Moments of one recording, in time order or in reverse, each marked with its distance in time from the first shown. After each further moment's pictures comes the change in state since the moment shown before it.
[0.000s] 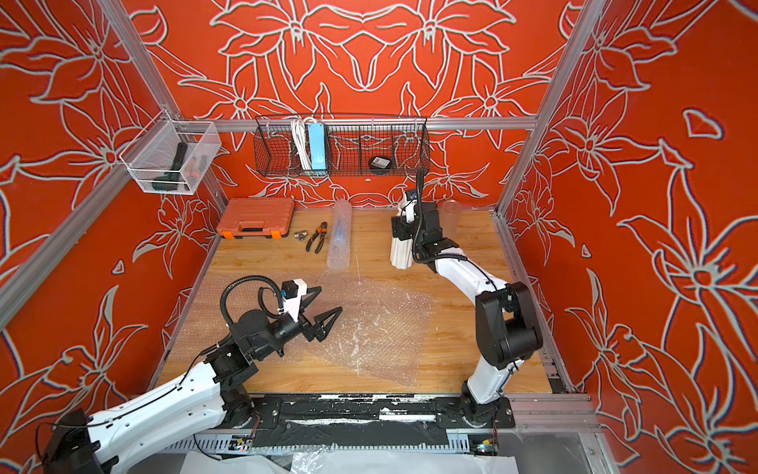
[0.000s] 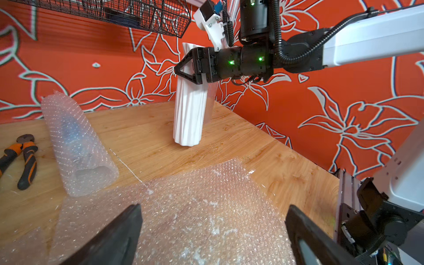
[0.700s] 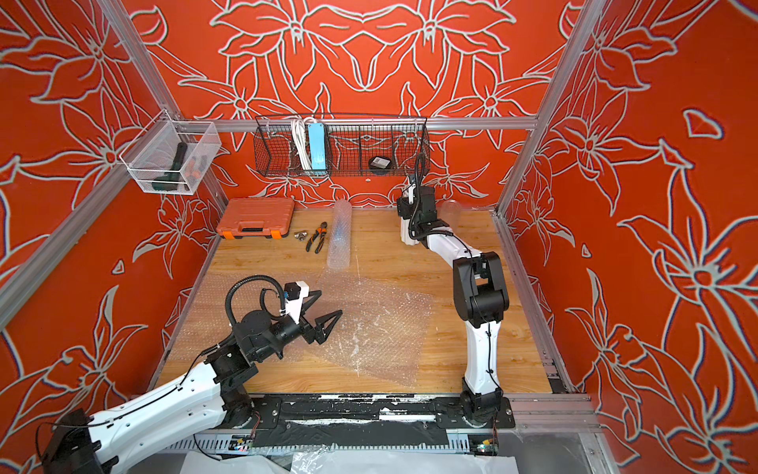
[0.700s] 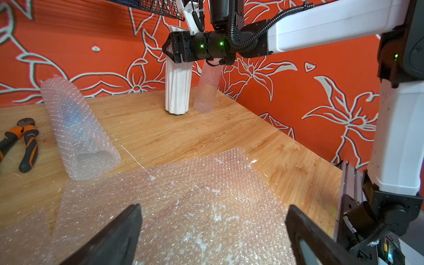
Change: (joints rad) left arm 0.000 0.000 -0.010 -0.041 -0.007 -0.004; right arm -0.080 0.353 0.353 0.065 0.106 -0.071
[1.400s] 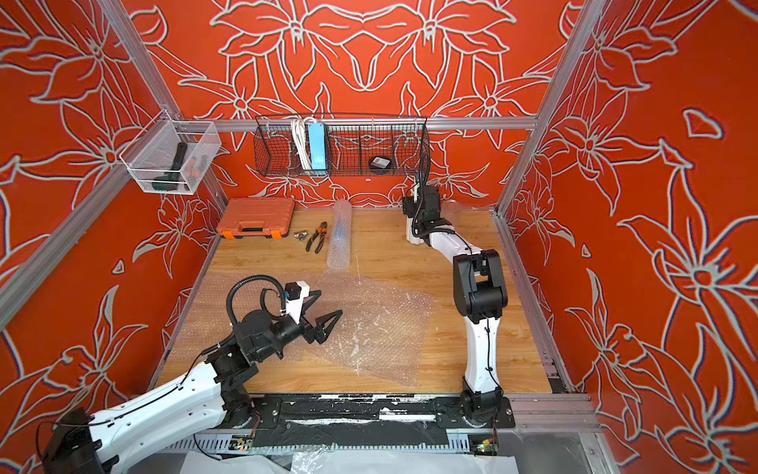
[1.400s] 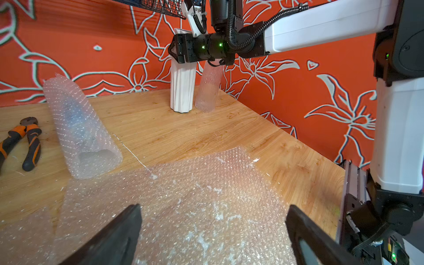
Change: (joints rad) left arm 0.000 0.006 -0.001 0.000 -0.006 0.007; right arm -0.023 0.024 0.016 0.000 0.028 0.019
